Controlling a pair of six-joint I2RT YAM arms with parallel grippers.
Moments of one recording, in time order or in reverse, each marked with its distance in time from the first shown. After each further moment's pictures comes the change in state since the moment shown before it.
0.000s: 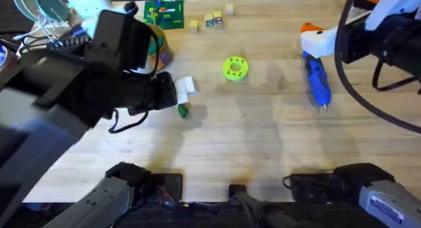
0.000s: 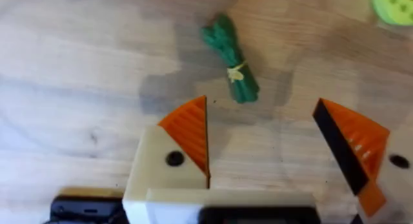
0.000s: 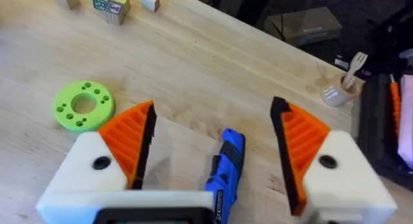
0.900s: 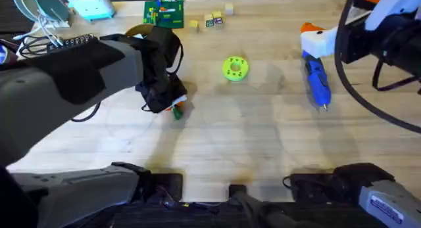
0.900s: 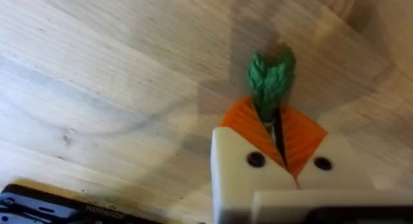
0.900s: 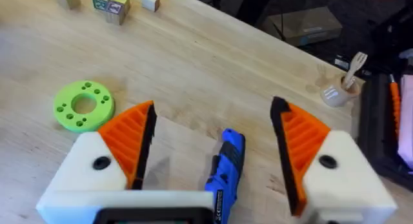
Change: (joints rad) left arm 0.028 0.470 0.001 0.140 -0.065 -0.315; right arm 0.000 0.000 0.000 0.000 0.000 0.000
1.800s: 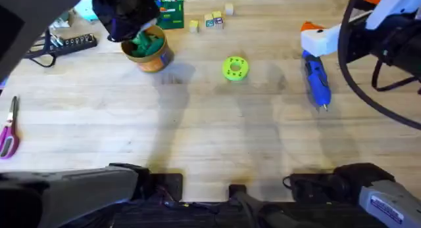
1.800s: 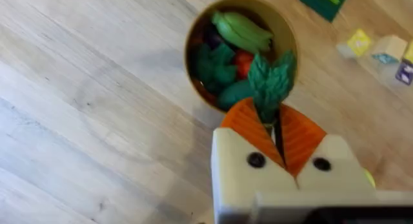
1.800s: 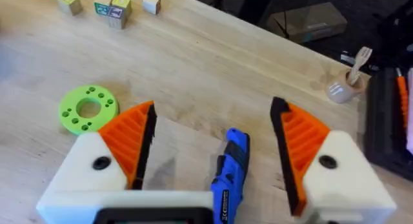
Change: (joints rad) left arm 0.091 0.009 0.583 -0.174 -0.299 0.114; right arm 0.000 0.000 0.000 0.000 0.000 0.040
